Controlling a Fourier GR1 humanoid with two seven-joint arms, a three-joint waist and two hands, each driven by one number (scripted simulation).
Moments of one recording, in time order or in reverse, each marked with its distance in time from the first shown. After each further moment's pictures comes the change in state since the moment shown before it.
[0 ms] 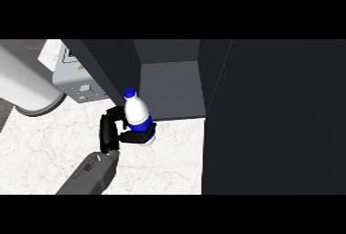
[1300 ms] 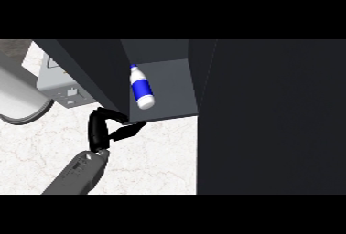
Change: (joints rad) left arm -0.006 0.105 -0.083 -0.034 -0.052 0.151 0.067; right arm -0.049 -0.023 -0.004 0.020 -0.041 0.064 0.020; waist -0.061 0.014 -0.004
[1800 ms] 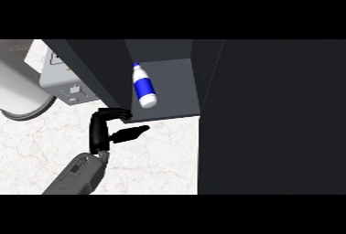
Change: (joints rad) left arm 0.027 0.005 0.001 -0.068 0.088 -0.120 0.014; right arm -0.005 -0.003 0.011 -0.002 -0.006 0.010 0.012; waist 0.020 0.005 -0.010
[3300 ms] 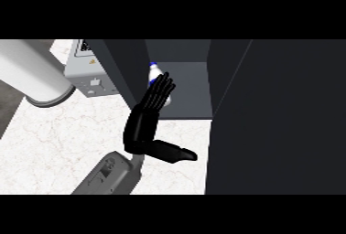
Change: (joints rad) left arm -0.038 -0.183 -0.054 -0.343 0.143 -0.458 -0.100; right arm 0.063 0.027 0.057 -0.044 0.057 -0.086 0.045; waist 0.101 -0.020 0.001
